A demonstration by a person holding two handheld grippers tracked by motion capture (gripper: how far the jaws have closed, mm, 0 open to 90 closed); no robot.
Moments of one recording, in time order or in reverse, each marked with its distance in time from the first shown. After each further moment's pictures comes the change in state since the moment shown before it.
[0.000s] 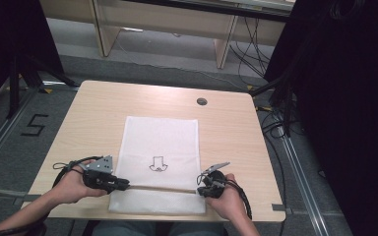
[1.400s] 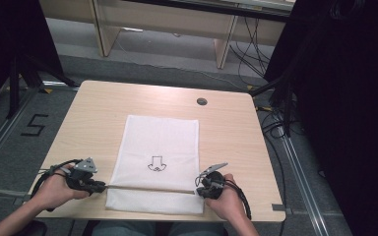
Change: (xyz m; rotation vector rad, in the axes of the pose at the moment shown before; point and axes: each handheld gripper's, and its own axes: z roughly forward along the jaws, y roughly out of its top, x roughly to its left) left arm 0.013 -0.034 -0.030 0.271 0.184 -0.084; right arm 0.004 0.001 0.001 0.001 -0.009 -0.047
